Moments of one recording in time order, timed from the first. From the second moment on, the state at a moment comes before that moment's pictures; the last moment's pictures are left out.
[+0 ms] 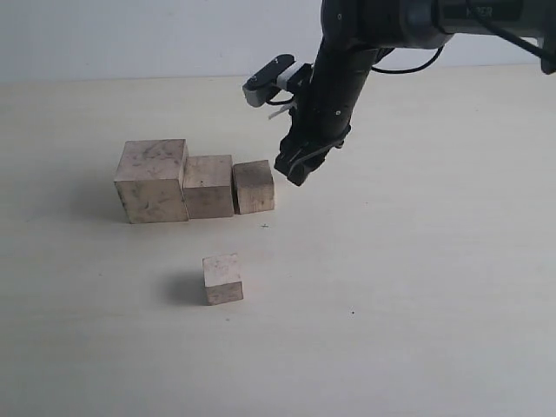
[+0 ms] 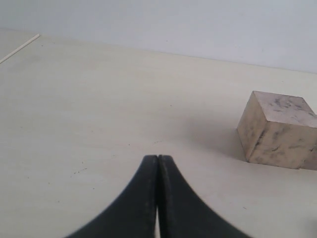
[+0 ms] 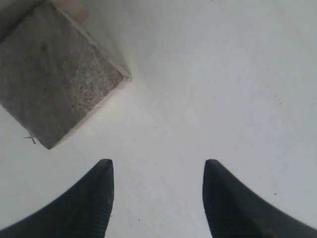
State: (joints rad) left arm 0.05 0.01 0.00 -0.02 0.37 -0.08; right arm 0.61 2.26 -1.76 0.14 0.97 -0.53
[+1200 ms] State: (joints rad) left arm 0.05 0.01 0.00 -0.02 0.37 -0.08; right arm 0.61 2.29 -1.76 0.28 0.97 -0.49
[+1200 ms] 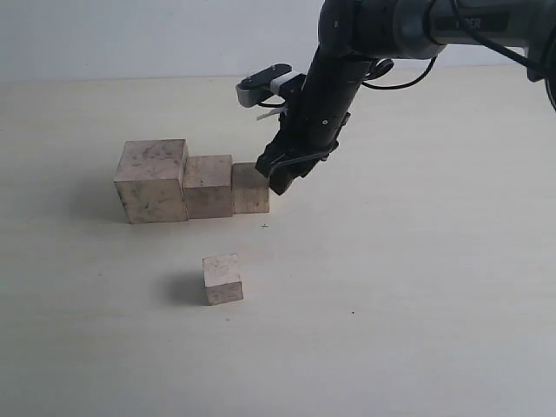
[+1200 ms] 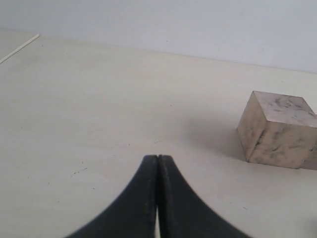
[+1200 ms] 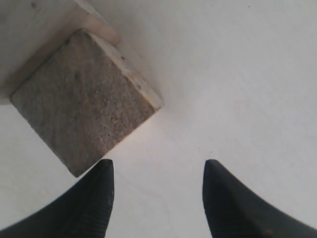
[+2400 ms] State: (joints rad) left arm 0.05 0.01 0.00 -0.02 0.37 -0.08; right arm 0.94 1.99 -1.61 0.31 1.12 0.08
